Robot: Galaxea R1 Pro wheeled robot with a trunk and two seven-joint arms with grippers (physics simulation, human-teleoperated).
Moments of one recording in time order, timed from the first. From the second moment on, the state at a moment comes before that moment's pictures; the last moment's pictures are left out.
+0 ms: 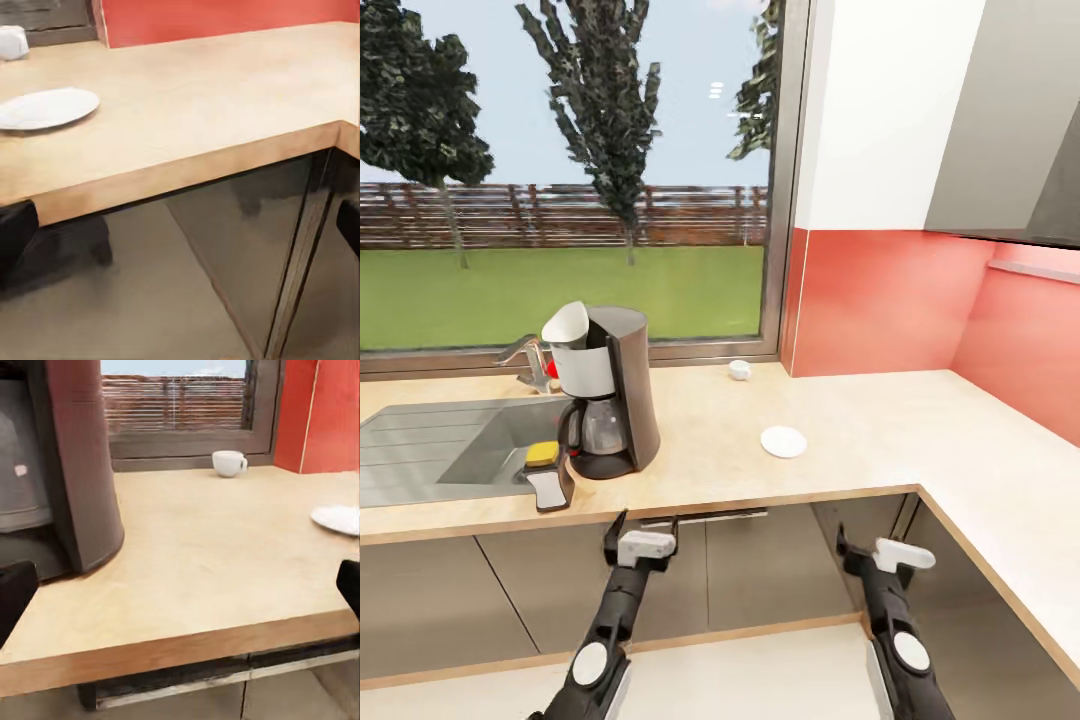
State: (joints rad) left arm -0.20 -0.13 -0.16 -1.15 -0.13 -0.33 0.11; right arm -0.24 0.17 -0.28 -1.14 0.15 -0.18 -0.05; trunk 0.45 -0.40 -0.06
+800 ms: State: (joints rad) left arm -0.77 -0.09 -0.22 -1.09 0.33 0.40 0.09; right arm -0.57 0.17 -0.17 -1.31 -0.02 0.40 -0.05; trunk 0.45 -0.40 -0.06
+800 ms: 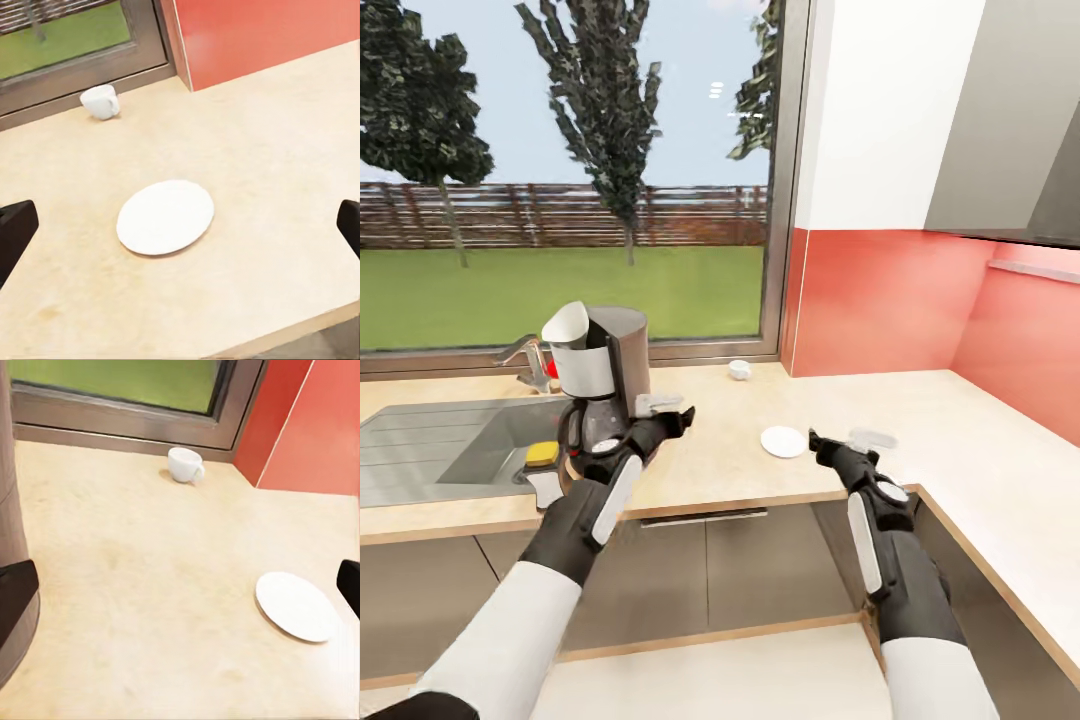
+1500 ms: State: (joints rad) left arm -0.98 -0.06 -0.22 -0.77 0.51 0.64 -0.10; right arm -0.72 -0.06 -0.20 -1.30 -0.54 0.86 -0.05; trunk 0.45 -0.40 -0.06
